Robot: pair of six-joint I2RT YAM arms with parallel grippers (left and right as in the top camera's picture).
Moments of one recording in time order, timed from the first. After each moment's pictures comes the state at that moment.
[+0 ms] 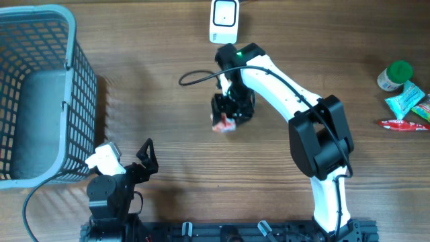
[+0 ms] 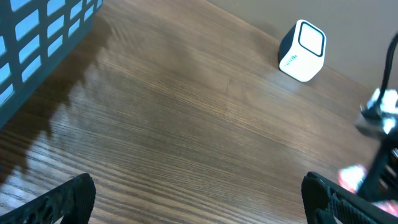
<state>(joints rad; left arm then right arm) 0.06 0.04 0.15 -0.54 0.09 -0.43 0.54 2.20 1.77 -1.26 -0.42 0.36</state>
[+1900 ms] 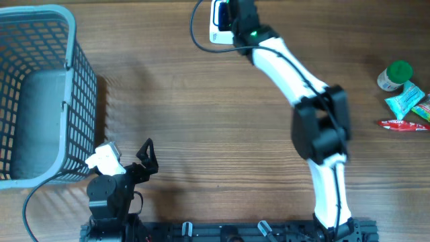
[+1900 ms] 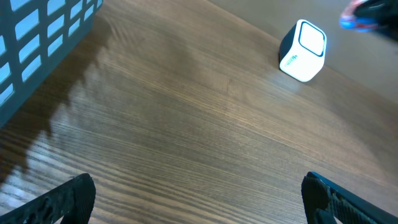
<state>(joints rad) 0.06 0.04 0.15 -0.54 0.09 -0.43 0.43 2.24 1.98 -0.33 0.25 0.21</state>
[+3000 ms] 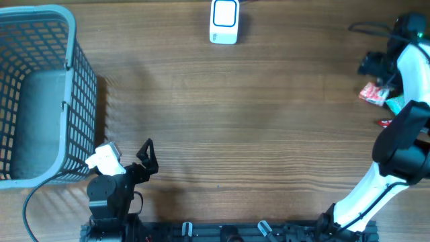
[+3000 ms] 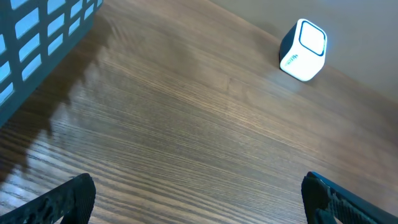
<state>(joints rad) 0.06 0.04 0.15 -0.54 0.09 -0.43 -0.33 2.06 1.75 -0.97 0.21 0.18</state>
